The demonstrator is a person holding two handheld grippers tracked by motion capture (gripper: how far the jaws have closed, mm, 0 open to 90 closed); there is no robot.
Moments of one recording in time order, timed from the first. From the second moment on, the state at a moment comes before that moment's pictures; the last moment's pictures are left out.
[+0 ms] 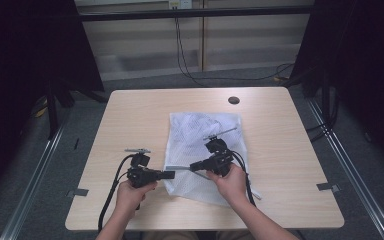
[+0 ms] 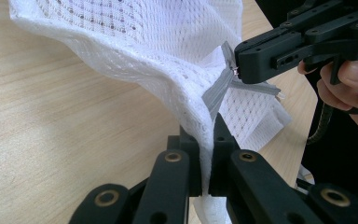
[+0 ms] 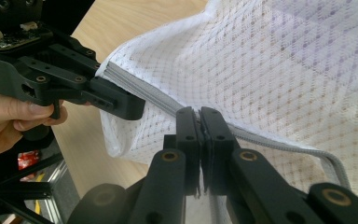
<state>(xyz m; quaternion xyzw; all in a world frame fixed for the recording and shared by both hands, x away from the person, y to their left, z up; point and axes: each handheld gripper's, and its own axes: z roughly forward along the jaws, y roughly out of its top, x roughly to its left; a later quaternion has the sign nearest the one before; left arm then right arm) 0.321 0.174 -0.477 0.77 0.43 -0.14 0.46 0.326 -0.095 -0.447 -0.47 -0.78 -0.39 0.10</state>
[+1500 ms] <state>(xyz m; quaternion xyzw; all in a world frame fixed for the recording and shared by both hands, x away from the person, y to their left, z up) 0.322 0.176 -0.477 0.76 0.43 -0.14 0.46 0.325 -0.110 -0.446 -0.48 -0.78 -0.38 0.09</state>
